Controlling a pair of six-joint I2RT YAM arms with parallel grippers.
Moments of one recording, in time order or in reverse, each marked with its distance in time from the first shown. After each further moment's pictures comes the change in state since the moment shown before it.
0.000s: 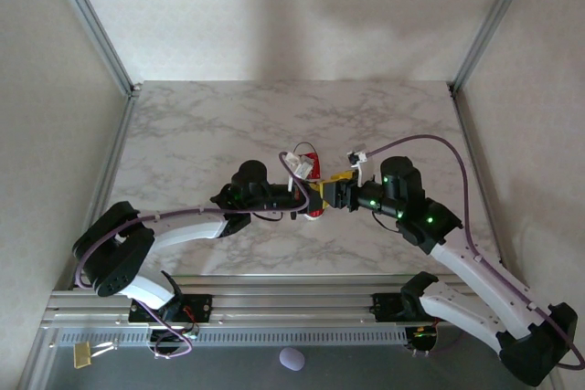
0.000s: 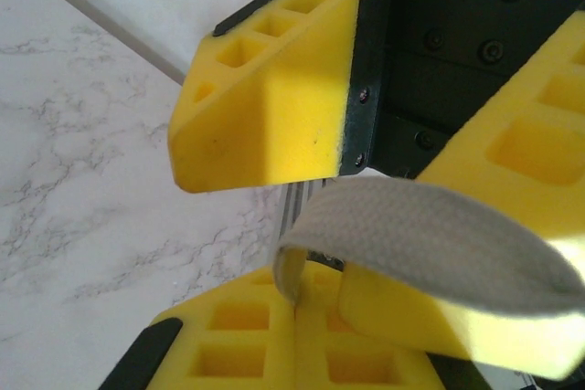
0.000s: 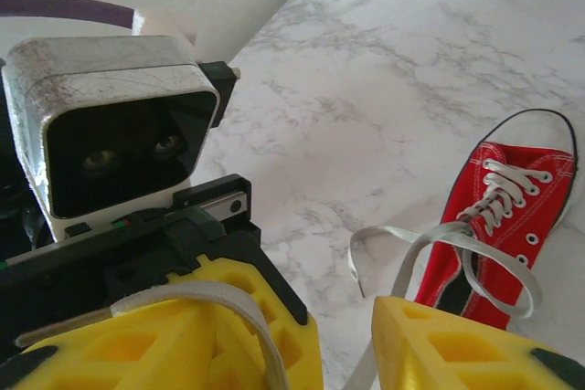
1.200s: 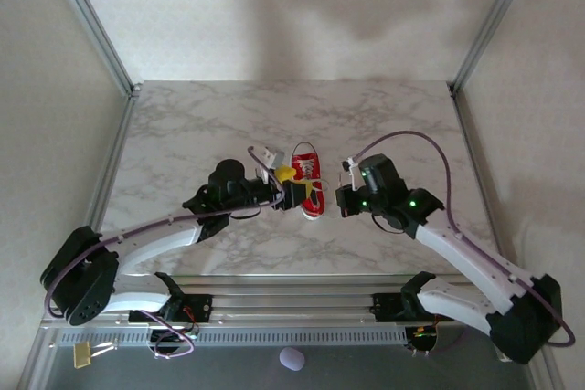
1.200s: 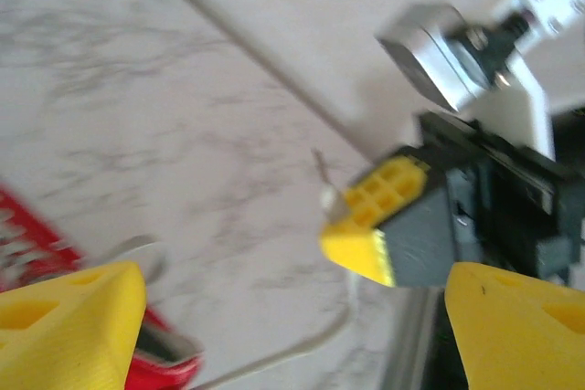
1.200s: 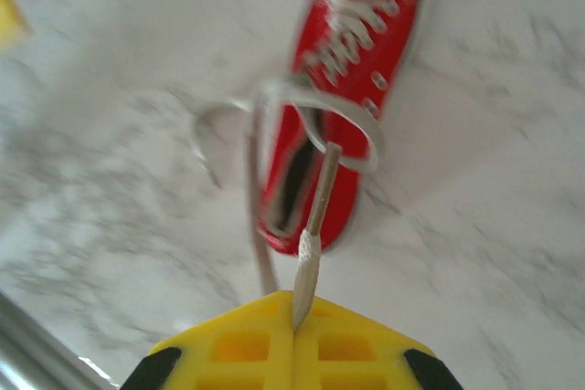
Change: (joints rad) left arm 0.105 -0.214 -0.082 -0.255 -0.332 0.131; right arm 0.000 0.191 0.056 -0.303 0.248 -0.033
